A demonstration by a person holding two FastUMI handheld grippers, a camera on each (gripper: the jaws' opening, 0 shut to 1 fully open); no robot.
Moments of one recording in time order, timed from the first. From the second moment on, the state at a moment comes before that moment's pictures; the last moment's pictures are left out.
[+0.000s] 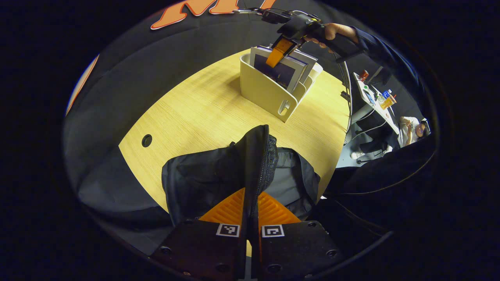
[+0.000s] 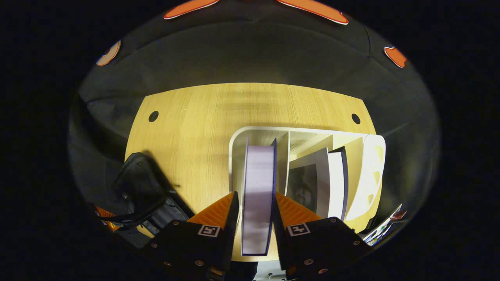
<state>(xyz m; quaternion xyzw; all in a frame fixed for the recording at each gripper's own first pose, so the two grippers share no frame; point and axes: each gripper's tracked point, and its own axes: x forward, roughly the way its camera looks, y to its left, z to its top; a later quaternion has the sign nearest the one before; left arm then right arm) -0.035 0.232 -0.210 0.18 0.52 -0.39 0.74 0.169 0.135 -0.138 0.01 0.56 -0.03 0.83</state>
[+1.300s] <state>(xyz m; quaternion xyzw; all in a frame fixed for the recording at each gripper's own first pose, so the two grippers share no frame) -0.038 0.235 -0.214 0.19 0.53 -0.37 0.74 0.033 0.130 -0.099 0.02 0.50 0.01 0.87</state>
